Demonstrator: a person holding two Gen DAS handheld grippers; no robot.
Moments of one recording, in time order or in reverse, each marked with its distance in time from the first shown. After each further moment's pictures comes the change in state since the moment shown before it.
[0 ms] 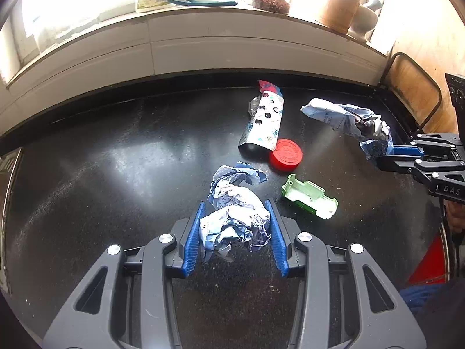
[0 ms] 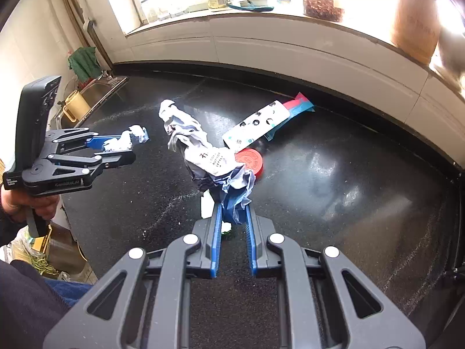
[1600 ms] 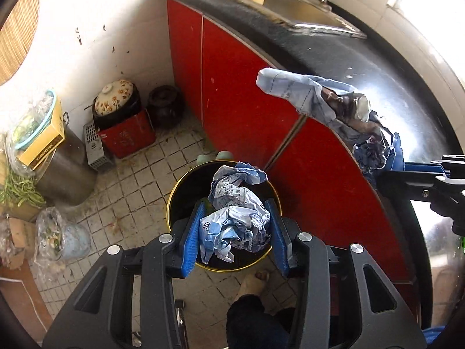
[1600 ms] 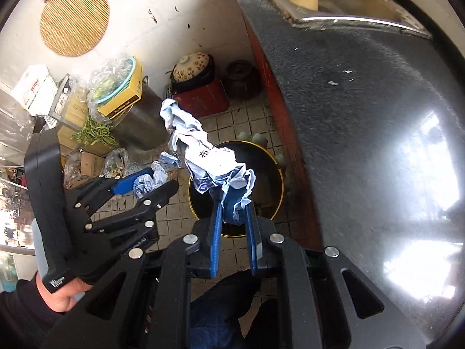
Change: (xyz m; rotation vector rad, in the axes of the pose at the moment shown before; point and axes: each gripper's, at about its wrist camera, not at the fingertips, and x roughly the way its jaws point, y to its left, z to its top) left arm -0.167 0.234 -0.408 -1.072 0.017 0.582; right arm 0.181 0.554 -0.020 -0.689 0.466 0.429
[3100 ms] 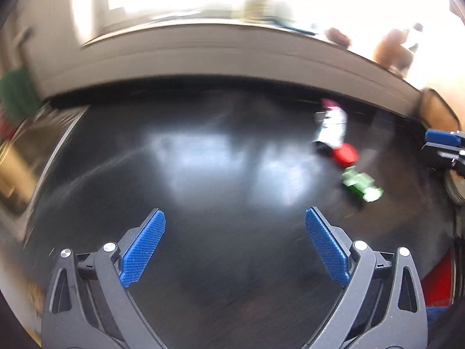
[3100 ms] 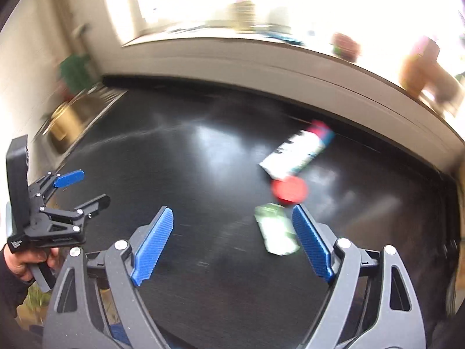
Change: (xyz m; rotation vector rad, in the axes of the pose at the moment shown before) left arm -0.086 -0.386 0.015 0.894 -0.120 -0.514; right arm -0.293 -0.237 -0.353 0.837 -0.481 -0.578
